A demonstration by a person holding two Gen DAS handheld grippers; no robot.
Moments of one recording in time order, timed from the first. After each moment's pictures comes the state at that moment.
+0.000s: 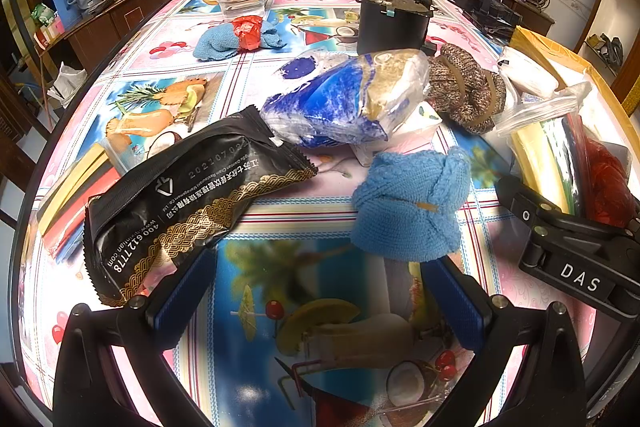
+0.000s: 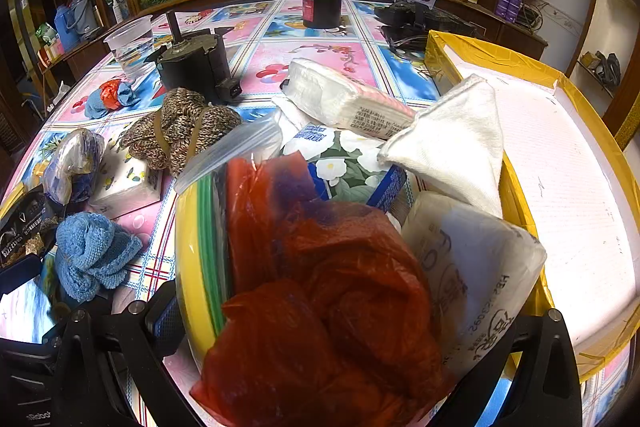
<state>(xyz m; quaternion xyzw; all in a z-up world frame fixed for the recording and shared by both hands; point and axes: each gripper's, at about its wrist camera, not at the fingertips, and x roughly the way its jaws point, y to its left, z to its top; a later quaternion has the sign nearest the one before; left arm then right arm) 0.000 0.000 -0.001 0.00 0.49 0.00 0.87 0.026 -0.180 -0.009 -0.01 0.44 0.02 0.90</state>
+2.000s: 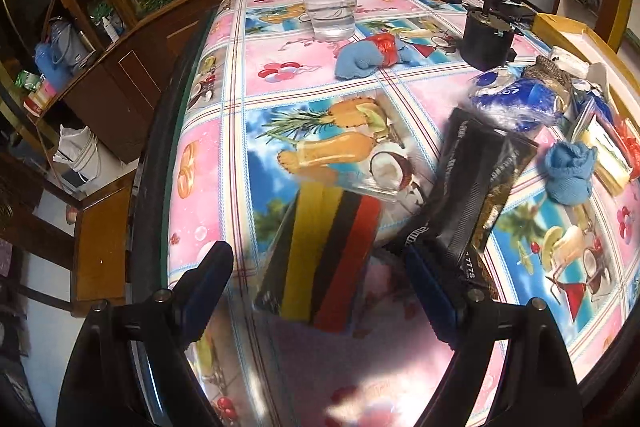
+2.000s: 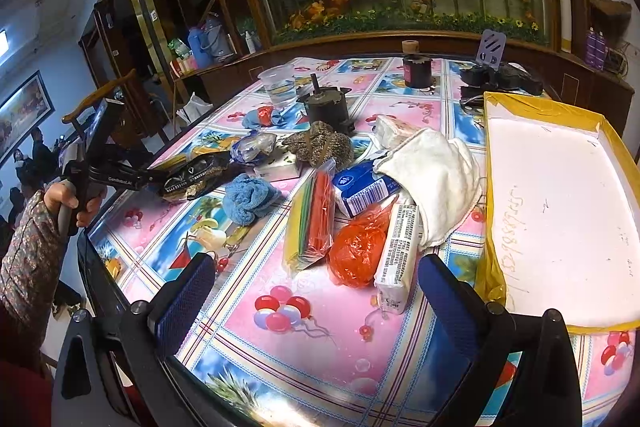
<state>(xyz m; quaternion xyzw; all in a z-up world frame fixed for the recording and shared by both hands) 0.009 0.151 0.026 0.12 0.48 -0.05 0.87 -0.089 -0.238 0.056 0.01 0.35 0.26 0.90</state>
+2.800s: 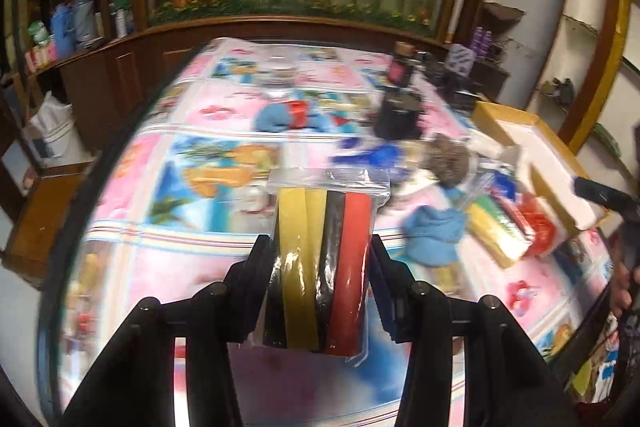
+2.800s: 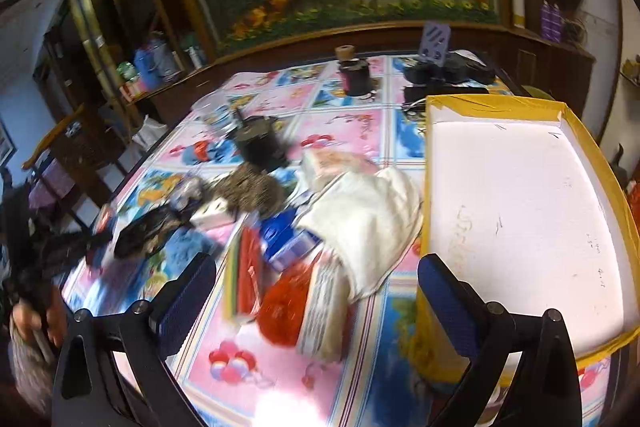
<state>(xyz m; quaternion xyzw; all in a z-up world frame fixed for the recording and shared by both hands) -0.055 0.074 0.052 -0.04 0.38 -0.09 0.92 -0.025 -0.267 0.076 0.06 0.37 0.16 0.91</state>
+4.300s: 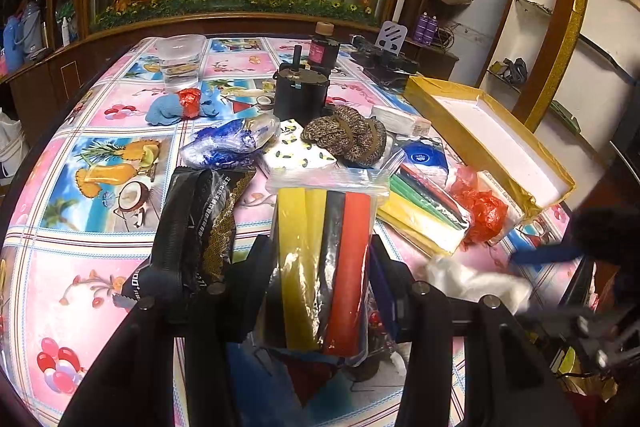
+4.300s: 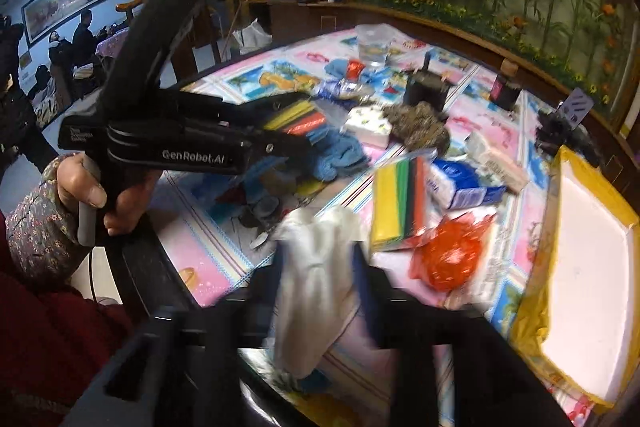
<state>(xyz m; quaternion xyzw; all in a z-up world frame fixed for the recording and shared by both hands) -0.051 0.015 0.028 -0.03 0.38 -0.17 0.91 -0.118 -0.167 0.052 -0.16 0.36 0.34 0.86</state>
